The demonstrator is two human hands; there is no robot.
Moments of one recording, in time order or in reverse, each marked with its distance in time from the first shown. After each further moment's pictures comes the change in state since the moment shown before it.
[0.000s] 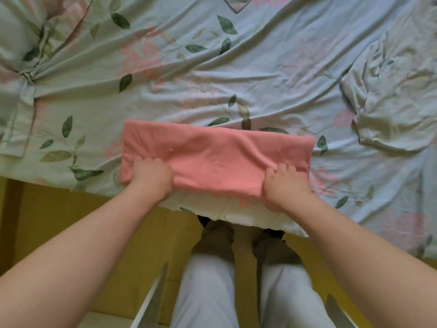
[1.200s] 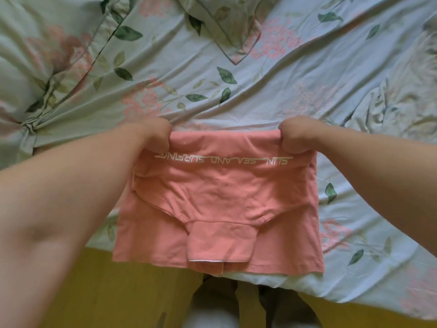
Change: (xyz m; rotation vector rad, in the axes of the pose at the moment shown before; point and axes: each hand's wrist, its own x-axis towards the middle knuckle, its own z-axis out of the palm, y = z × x) left_hand 0.167 -0.087 -0.125 -0.179 -0.043 0.123; right_hand 0.178 0.072 -0.157 -0.052 0.114 -0.168
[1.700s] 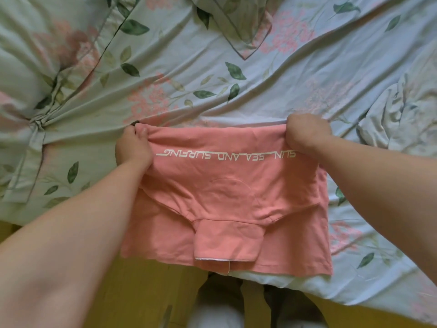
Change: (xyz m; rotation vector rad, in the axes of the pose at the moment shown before) left_hand -0.008 -0.021 0.090 -0.966 0.619 -0.700; right_hand 0.012 -0.013 0.020 0.122 0.257 0.187
